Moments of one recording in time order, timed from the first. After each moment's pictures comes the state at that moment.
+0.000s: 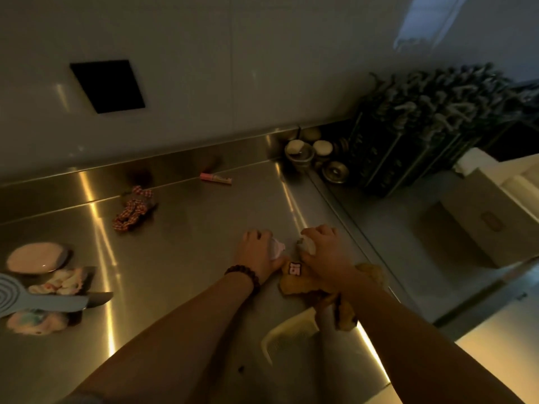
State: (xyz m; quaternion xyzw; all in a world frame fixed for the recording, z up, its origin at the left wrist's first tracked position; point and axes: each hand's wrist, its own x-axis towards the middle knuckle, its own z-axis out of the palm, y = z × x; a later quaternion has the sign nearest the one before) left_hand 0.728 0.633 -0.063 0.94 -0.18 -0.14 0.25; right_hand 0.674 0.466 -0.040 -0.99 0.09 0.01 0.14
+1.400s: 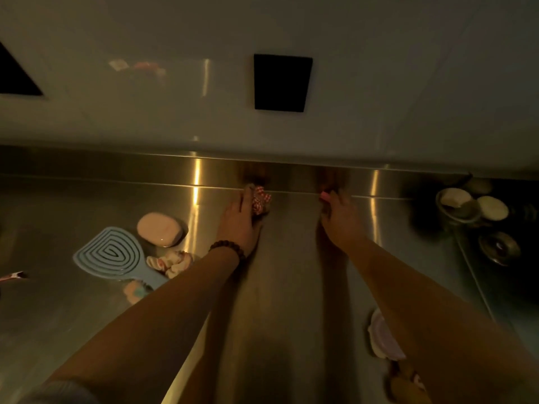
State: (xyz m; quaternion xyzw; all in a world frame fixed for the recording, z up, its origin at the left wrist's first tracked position) left_hand 0.854 0.852 -0.085 0.96 0.06 0.04 0.28; right_hand 0.917 0.628 -0.084 -0.98 -0.04 0.03 0.19
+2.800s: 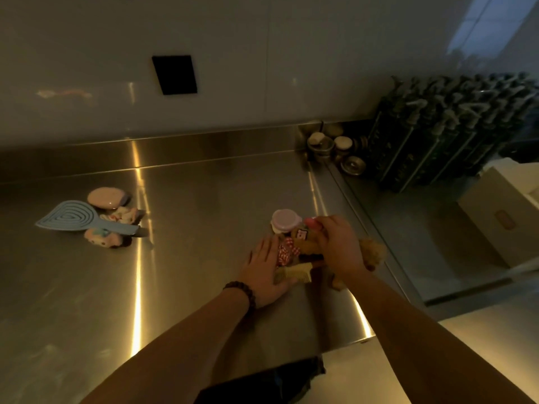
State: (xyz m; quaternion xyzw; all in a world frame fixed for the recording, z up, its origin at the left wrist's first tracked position) left_hand 0.590 0.663 -0.077 0.95 -0.20 -0.16 0.19; right_hand 0.601 0.469 -0.032 -0.94 0.00 -0.12 0.32
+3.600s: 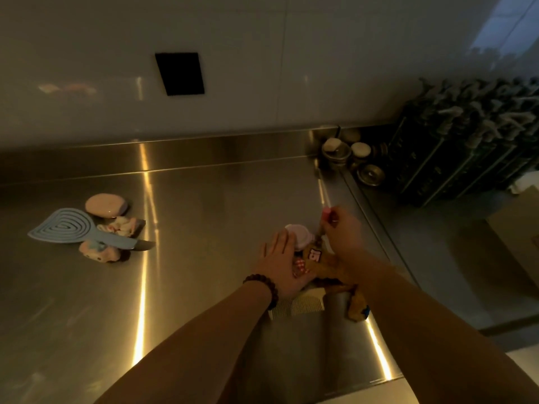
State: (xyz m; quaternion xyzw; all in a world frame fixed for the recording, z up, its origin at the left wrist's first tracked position) left_hand 0.653 0.639 -0.080 0.95 -0.18 -0.15 0.20; right_hand 0.694 0.472 -0.045 -0.90 0.16 -0.05 0.40
